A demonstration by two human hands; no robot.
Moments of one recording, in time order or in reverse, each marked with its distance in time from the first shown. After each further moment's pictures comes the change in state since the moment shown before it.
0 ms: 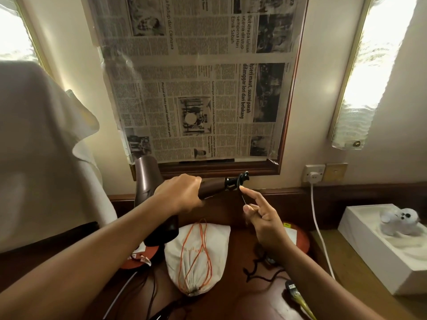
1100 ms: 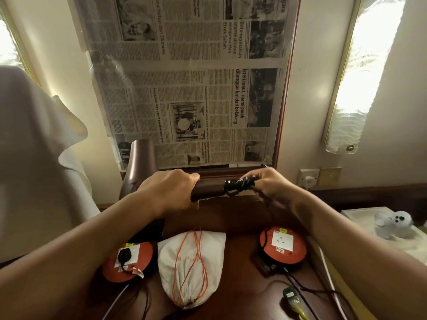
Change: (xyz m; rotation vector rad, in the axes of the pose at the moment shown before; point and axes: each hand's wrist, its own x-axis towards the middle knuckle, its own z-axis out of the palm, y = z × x) left_hand -0.015 0.009 -0.042 0.202 0.075 0.177; right_hand 0.090 -0.045 -0.051 -0.218 -0.159 0.277
